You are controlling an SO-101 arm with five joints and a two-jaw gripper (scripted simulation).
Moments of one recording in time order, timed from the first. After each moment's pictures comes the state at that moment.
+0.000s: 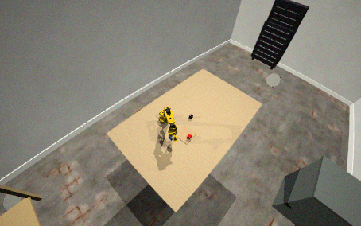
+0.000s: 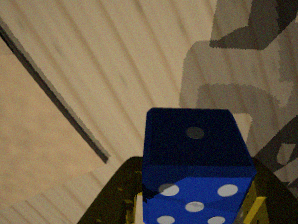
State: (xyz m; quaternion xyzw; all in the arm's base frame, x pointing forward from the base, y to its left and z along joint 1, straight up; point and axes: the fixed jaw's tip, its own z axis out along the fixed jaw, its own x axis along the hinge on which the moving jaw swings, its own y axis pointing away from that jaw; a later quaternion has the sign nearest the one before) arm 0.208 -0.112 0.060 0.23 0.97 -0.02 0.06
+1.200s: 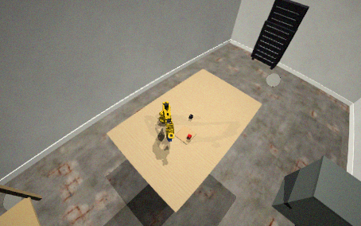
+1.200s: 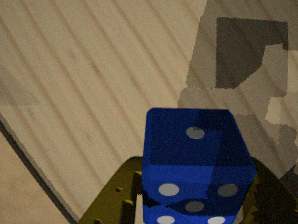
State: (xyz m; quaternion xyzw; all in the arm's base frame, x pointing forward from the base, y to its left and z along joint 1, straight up) arm 0.202 -0.130 0.057 0.28 0.92 -0.09 0.27
